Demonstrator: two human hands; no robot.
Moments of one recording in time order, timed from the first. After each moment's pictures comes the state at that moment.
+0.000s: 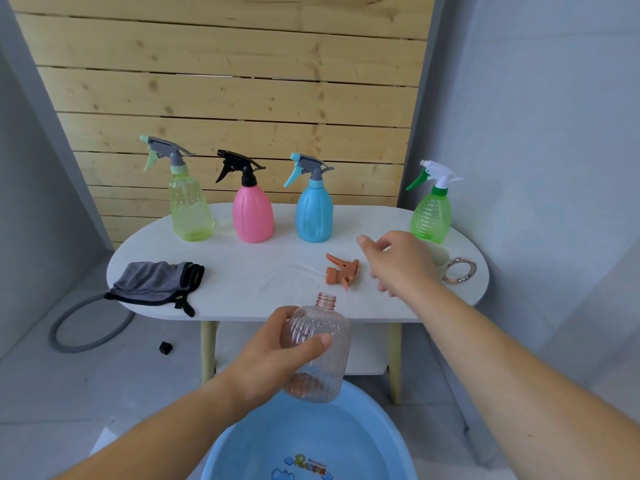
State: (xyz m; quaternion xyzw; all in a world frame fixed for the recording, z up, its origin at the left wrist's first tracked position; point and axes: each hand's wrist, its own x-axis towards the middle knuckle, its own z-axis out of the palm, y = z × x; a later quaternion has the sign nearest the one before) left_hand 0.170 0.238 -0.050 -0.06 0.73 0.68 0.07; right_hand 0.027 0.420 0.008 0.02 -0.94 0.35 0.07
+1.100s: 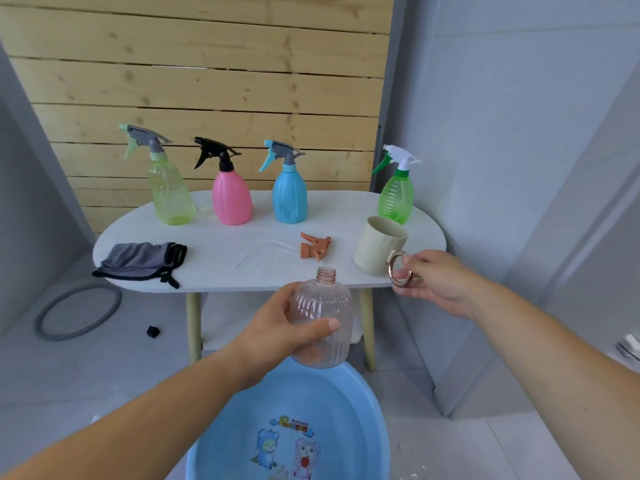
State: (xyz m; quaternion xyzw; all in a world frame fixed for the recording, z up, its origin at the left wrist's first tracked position) left_hand 0.189 0.285 -0.049 0.00 0.70 0.71 0.09; right_hand 0.070 0.543 -0.017 -0.05 -0.74 0.65 -0.14
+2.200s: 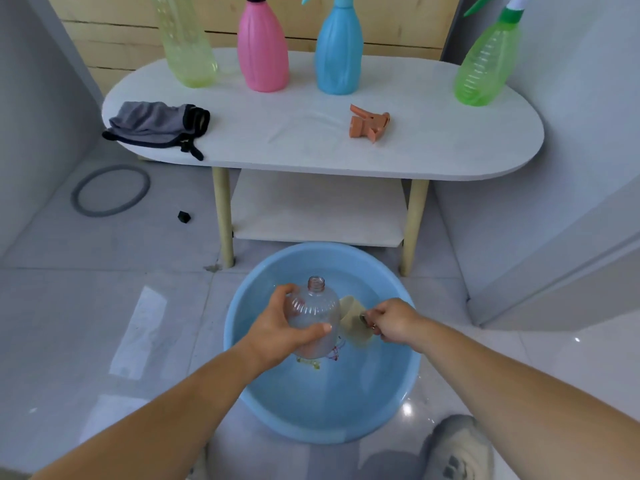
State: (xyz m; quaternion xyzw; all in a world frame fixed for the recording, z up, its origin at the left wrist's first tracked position) left_hand 0.263 0.245 -0.236 -0.19 0.75 0.62 0.14; right_hand 0.154 0.470 -0.275 -0.05 -0.87 0.34 -0.36
